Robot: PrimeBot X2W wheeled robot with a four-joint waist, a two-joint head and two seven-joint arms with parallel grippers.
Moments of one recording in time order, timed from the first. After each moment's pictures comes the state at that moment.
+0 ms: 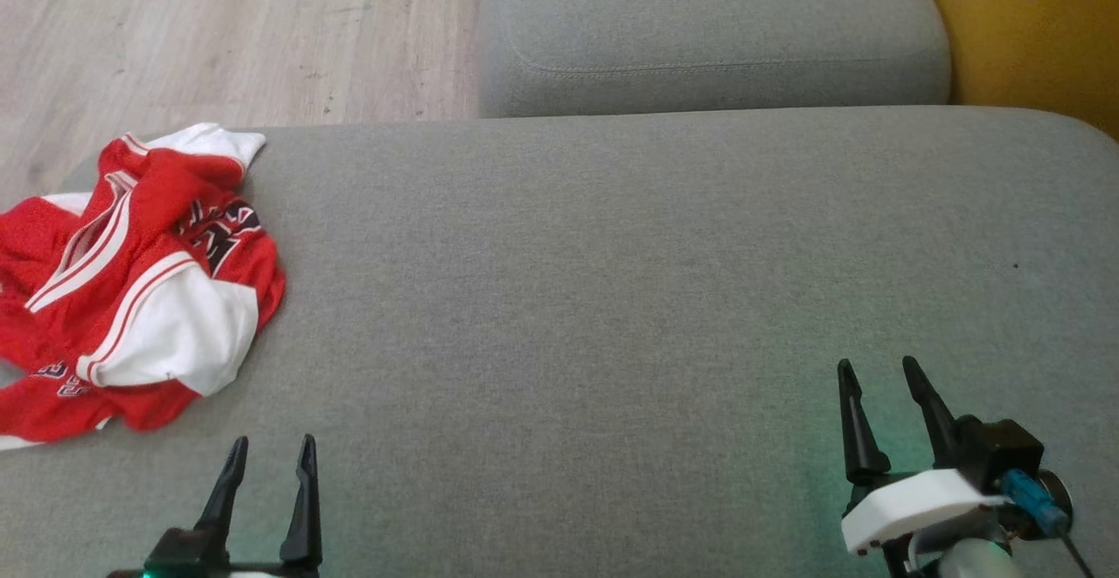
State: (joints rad) left arm 0.09 0.11 -0.03 0.34 -0.14 -0.11 -0.25; right arm -0.02 -0.05 0.02 0.43 0.12 0.12 -0.25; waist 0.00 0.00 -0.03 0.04
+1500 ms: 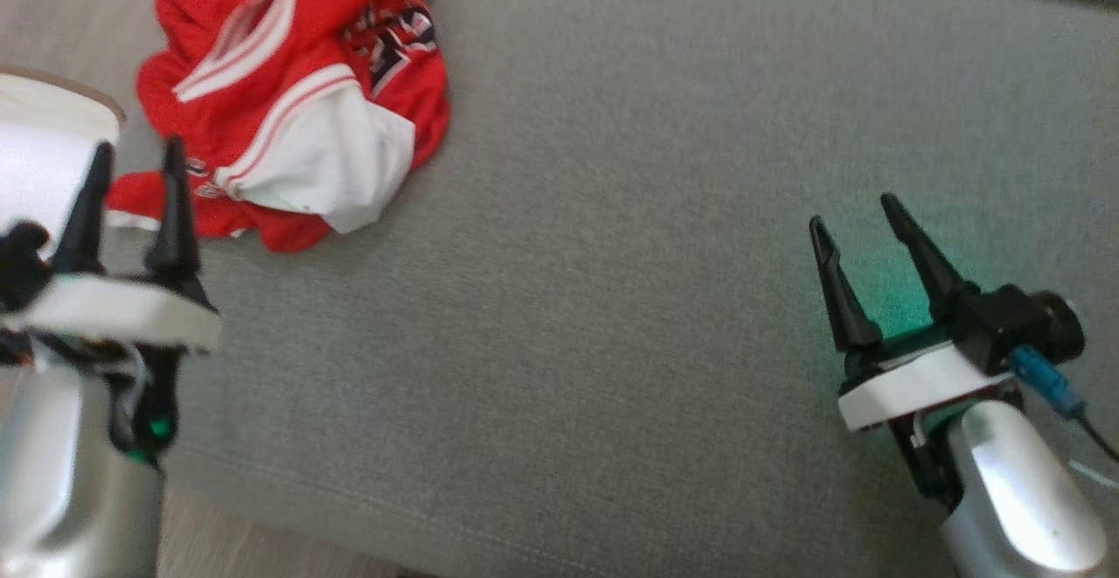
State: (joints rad) left arm -0.37 0.28 -0.03 0.28 -0.47 -0.13 -0.02; right arm -0.22 -0.20 0.22 0.29 0.15 0.12 -0.25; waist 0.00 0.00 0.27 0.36
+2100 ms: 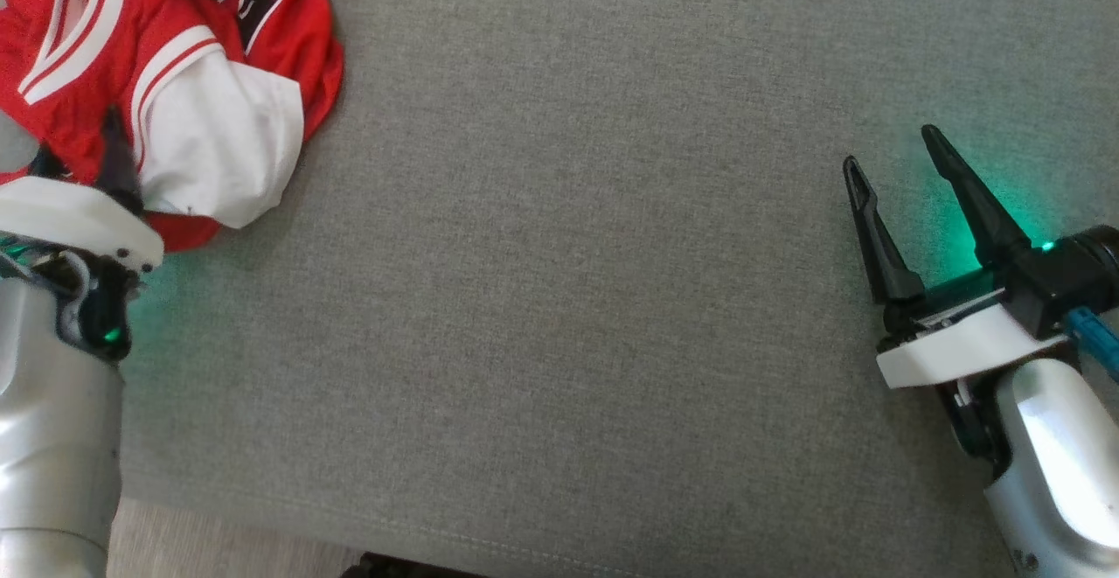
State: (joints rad) left arm -0.73 0.33 -0.05 0.86 -0.58 -0.13 0.07; right arm -0.27 -0.30 0.23 0.16 0.15 0.12 -0.21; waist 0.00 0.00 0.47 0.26
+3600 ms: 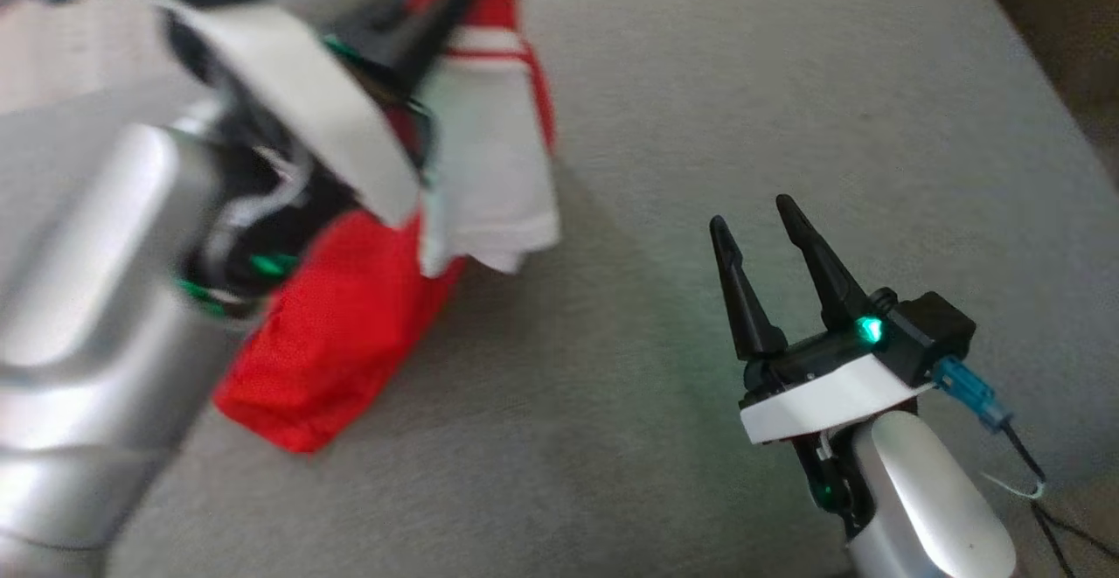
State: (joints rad) left arm -0.87 0.46 -0.64 -0.08 -1.01 -0.08 0.46; right arm -0.22 -0.07 0.32 0.23 0.25 0.12 -0.25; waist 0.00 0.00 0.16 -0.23
